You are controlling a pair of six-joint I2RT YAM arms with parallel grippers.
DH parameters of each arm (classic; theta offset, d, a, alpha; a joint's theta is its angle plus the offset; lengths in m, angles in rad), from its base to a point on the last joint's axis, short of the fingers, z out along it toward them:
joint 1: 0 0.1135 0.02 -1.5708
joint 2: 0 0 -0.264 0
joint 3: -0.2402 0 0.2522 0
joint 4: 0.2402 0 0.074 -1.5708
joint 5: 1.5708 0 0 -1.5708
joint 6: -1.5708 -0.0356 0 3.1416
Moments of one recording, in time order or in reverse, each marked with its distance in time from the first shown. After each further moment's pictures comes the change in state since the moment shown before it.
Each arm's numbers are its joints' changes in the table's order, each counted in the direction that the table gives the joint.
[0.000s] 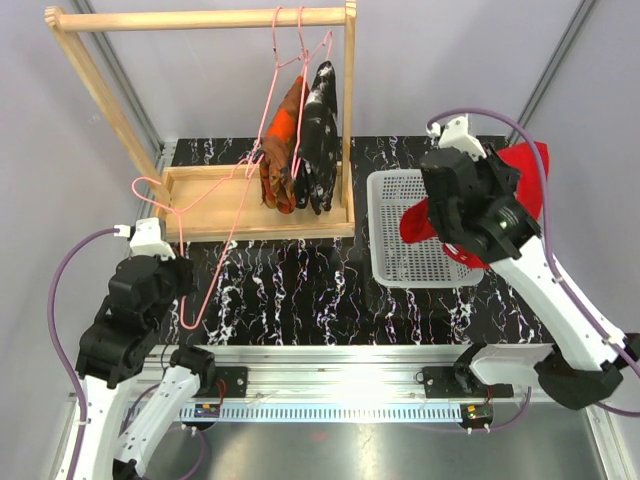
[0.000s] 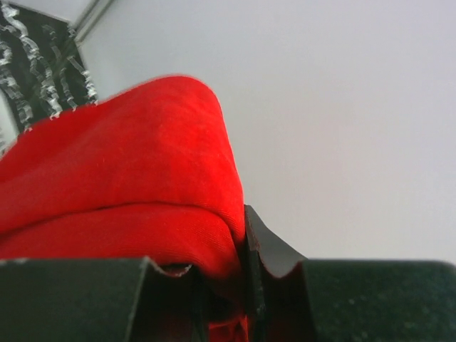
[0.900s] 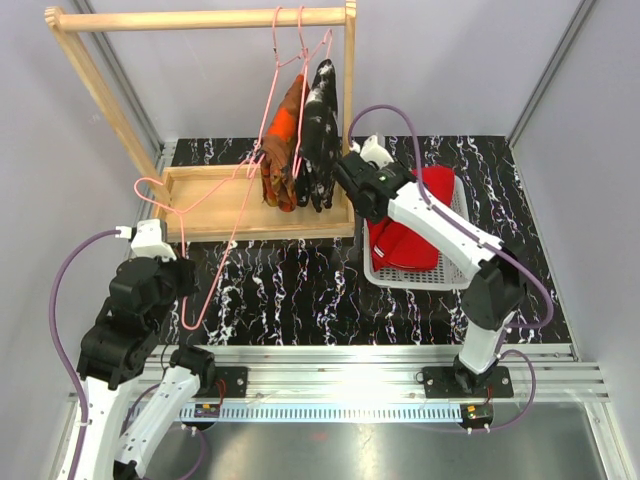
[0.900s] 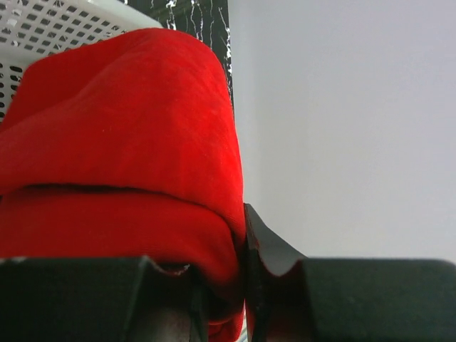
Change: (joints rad) left arm 0.000 -0.015 0.019 -0.014 0.014 0.000; right arm 0.011 0.560 -0.104 0.181 -0.216 -0.410
